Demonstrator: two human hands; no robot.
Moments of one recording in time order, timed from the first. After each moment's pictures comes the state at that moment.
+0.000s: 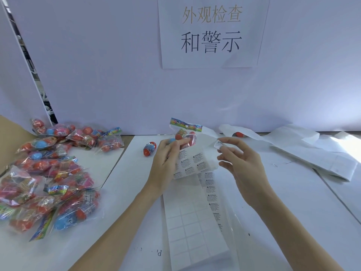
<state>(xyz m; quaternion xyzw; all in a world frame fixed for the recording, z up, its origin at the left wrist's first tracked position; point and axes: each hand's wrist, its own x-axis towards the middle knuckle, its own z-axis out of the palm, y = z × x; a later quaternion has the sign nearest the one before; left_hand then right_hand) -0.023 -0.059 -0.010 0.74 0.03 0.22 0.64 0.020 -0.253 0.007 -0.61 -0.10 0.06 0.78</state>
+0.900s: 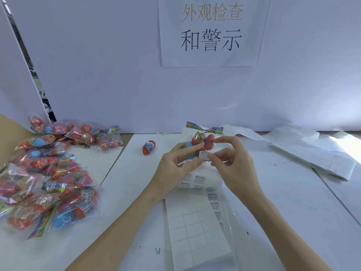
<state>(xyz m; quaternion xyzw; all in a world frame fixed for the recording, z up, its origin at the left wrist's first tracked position) -0.023 -0.068 -0.020 0.71 -0.07 0.14 0.69 0.017 -0.247 -0.002 -0.78 -0.20 -0.07 0.59</state>
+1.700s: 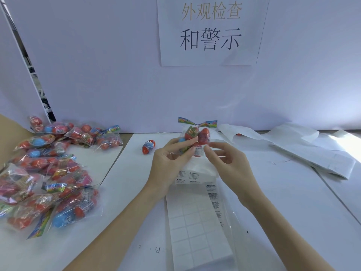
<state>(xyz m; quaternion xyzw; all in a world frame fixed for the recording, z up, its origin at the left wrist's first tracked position) -0.021 -0.069 -0.014 0.65 -0.02 0.20 0.73 0.013 -0.244 0.001 -0.76 -0.15 0.02 0.64</state>
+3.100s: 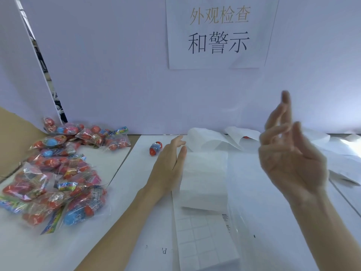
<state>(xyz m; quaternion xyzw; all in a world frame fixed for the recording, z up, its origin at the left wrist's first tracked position) -0.017 -0.038 -0.031 0.88 0.04 0.20 0.44 0.013 -0.302 0.057 -0.02 -0.27 0.38 0.88</state>
